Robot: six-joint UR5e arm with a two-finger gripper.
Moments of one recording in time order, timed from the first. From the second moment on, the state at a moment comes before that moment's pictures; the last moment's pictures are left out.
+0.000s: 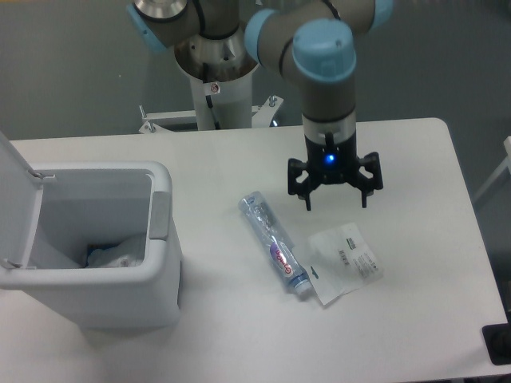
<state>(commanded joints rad) 2.58 -1.84 -1.77 -0.89 1.70 0.78</state>
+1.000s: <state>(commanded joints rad) 2.58 -2.02 -1.83 -0.79 1.70 1.25</state>
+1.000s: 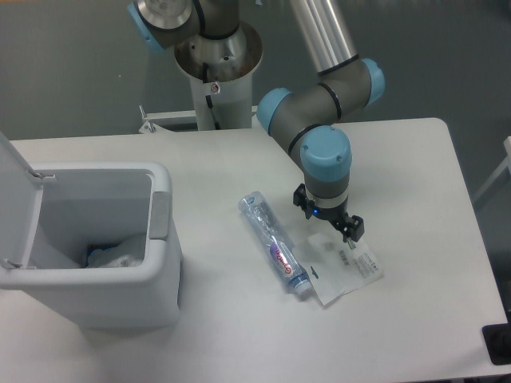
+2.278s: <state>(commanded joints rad) 2.57 -2.09 -1.76 -0.78 1.71 1.15</state>
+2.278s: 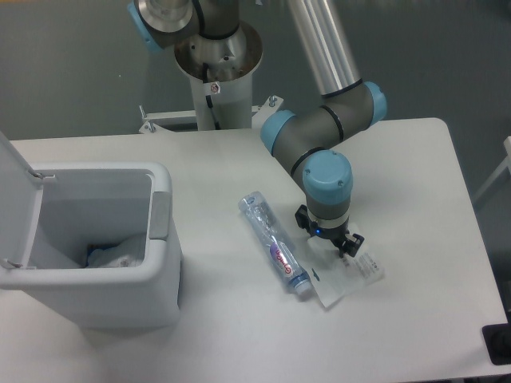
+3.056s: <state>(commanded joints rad) 2.61 -2.01 -1.62 -0.80 1.65 1.04</state>
